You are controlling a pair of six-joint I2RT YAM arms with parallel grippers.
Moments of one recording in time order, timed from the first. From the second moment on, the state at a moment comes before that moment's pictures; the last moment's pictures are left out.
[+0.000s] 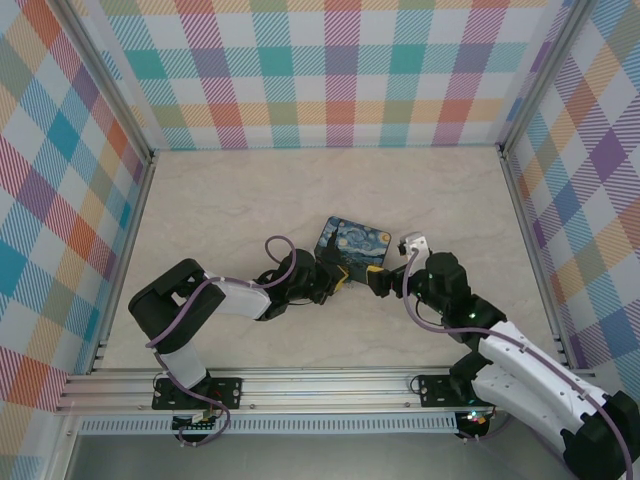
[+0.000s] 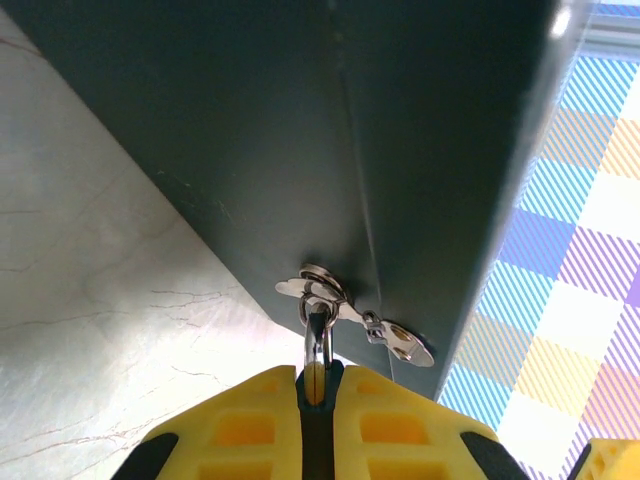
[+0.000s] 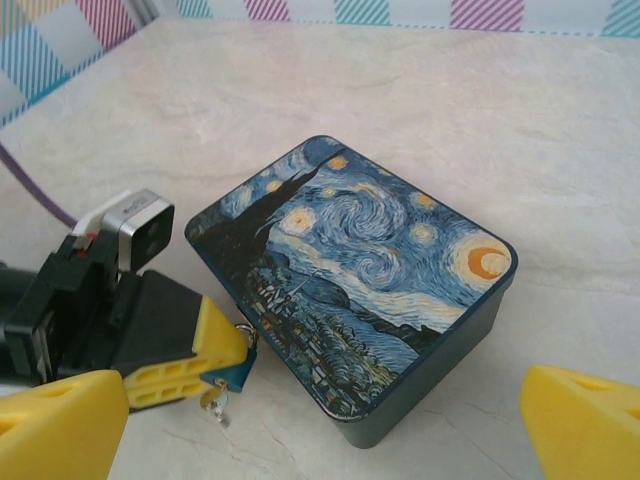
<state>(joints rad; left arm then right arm) -0.82 1.72 0.64 0.57 0.19 -1.60 0.61 0.76 0.46 -0.12 -0.02 0.16</state>
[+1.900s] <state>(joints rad) -0.82 1.71 0.64 0.57 0.17 -1.66 1.07 1.36 0.42 0.33 0.48 -0.71</state>
